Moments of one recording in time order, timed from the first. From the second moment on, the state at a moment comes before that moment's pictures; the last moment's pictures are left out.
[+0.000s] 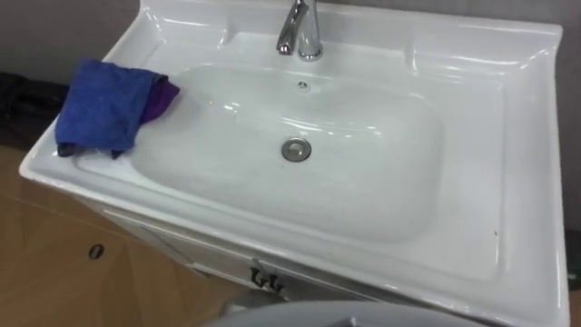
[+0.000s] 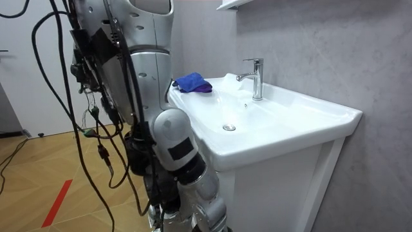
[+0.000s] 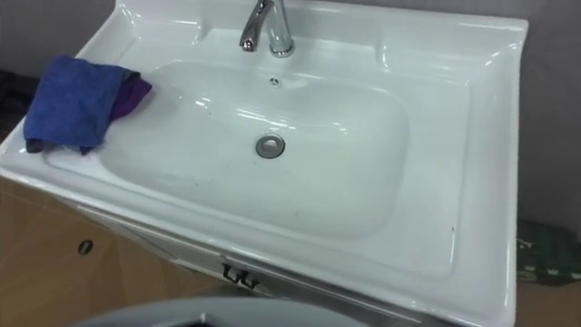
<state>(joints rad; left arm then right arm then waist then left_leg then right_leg) 0.47 0.26 0.50 0.64 0.29 0.30 0.30 0.20 -0.38 -0.10 1.10 -0.16 0.23 0.09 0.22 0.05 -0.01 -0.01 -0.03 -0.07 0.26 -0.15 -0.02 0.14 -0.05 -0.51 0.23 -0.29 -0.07</state>
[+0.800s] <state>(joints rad) 0.38 0.19 0.25 0.92 0.23 0.18 0.09 0.20 -0.32 -0.06 1.15 -0.15 0.16 0.09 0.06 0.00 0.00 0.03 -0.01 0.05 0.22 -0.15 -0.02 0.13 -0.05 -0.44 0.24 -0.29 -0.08</state>
